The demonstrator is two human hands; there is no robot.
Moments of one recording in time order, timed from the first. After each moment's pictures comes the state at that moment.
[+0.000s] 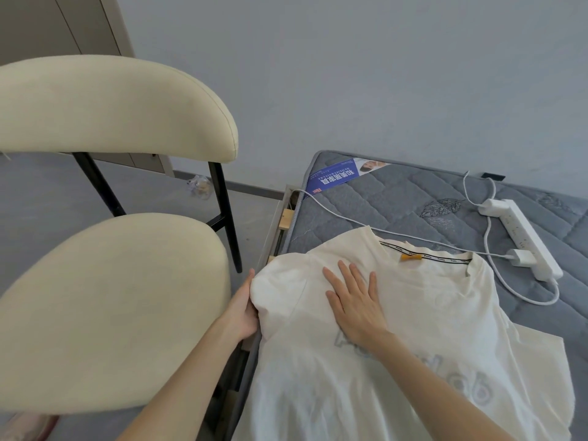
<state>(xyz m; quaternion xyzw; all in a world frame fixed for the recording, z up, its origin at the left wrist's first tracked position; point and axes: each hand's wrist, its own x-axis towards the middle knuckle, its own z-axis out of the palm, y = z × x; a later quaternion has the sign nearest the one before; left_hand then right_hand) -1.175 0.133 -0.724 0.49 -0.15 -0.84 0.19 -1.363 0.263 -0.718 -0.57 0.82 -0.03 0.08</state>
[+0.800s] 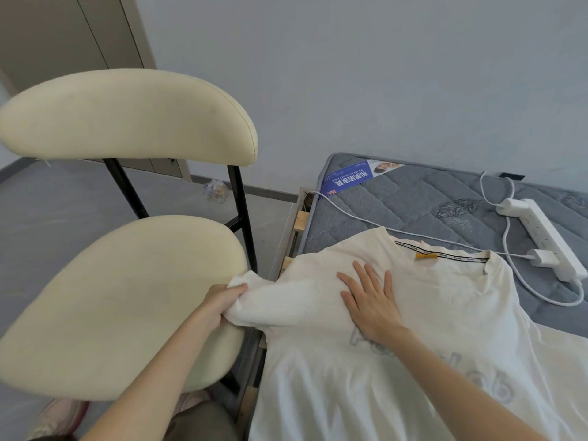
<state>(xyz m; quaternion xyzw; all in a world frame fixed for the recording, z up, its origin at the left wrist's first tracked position) -1.108 0.105 -0.706 0.65 -0.43 -0.61 0.15 -1.362 0.260 -0.720 -0.57 0.82 -0.01 0.08</state>
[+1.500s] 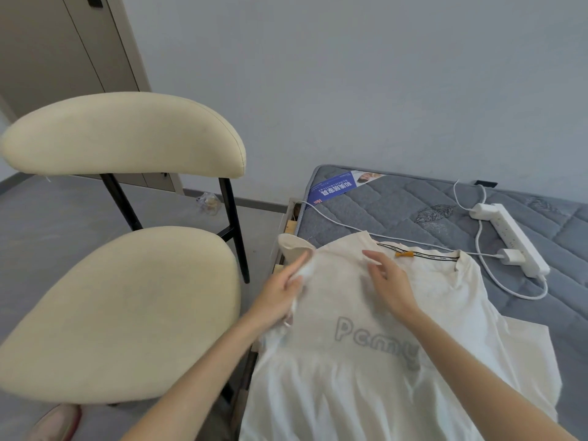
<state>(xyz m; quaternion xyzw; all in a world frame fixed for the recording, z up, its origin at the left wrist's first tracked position) -1.177 0.181 -0.648 0.31 -0.74 -0.55 0.22 -1.390 0.283 -0.648 -0.40 0.79 -0.43 0.19</state>
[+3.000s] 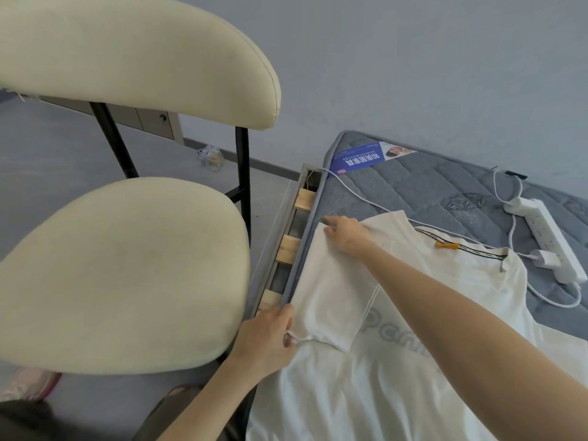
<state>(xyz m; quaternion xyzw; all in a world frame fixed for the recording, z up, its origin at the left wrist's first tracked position) -1.114 0.205 -0.740 0.38 -0.89 -0.25 0.03 -1.362 0.128 -0.694 -0.53 0.83 -0.05 0.18</state>
